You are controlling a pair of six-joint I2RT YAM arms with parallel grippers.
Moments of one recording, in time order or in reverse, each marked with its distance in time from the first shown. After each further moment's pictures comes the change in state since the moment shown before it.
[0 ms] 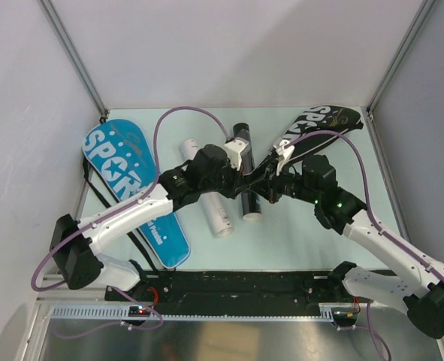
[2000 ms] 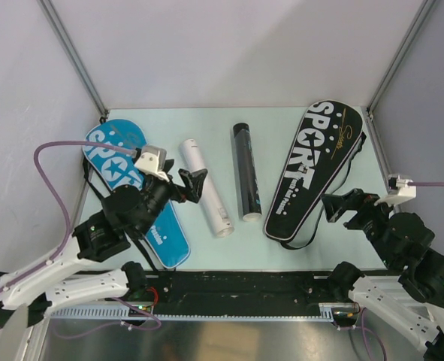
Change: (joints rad) left arm -0.212 -0.636 -0.175 0.114 -0.692 0.107; right arm 0.076 -0.637 0.137 -0.761 0.896 0.379
